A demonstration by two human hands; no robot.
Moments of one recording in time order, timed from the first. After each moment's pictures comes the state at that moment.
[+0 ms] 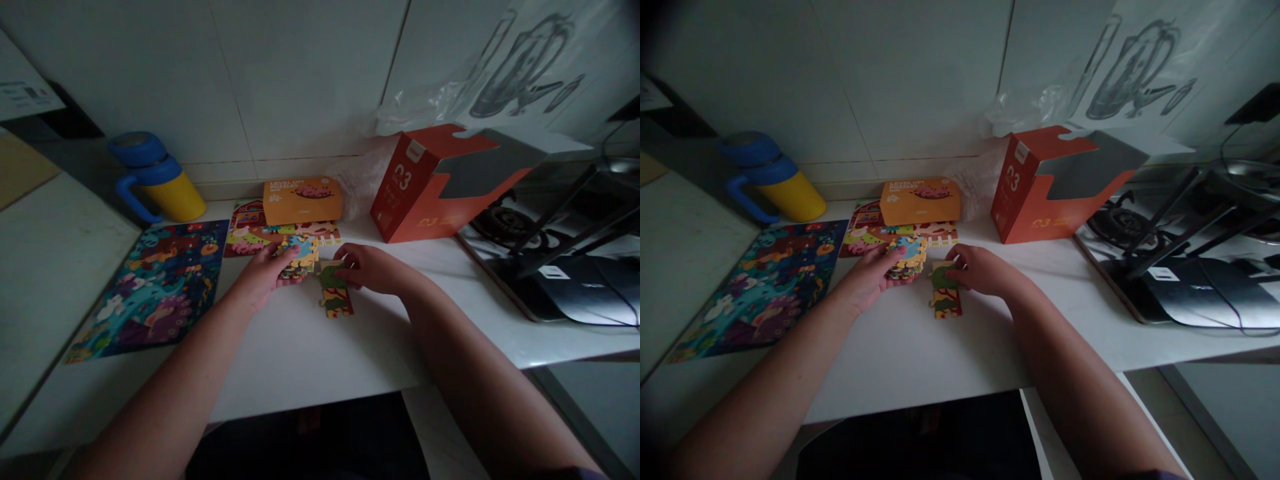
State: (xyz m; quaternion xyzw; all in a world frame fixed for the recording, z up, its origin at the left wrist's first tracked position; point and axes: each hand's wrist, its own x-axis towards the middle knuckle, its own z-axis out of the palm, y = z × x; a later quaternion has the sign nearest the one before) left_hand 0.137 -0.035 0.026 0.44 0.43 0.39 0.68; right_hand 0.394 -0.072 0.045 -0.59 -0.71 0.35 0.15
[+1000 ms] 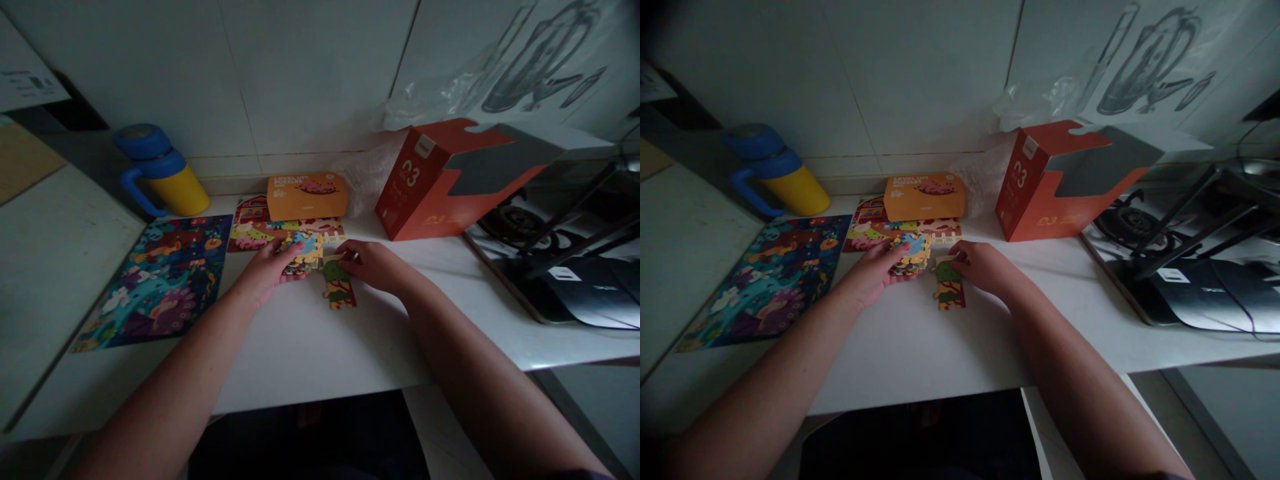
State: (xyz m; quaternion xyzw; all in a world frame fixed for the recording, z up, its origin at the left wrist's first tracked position) left_hand 0.138 -0.035 0.023 0.44 0.43 0.39 0.68; right_hand 0.393 -0.068 0.032 -0.60 -0.75 0.23 0.17
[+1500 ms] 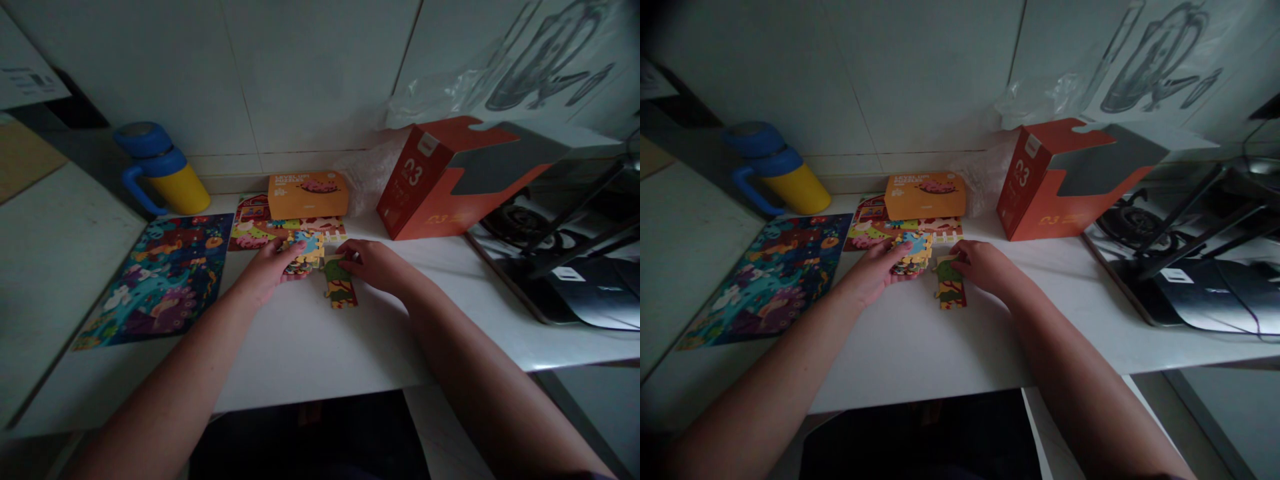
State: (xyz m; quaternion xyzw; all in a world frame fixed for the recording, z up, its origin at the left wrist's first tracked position) left_hand 0.139 -0.036 0.025 0.43 0.44 0.39 0.68; right_hand 0.392 -0.068 0.033 -0.60 -0.76 0.21 0.15
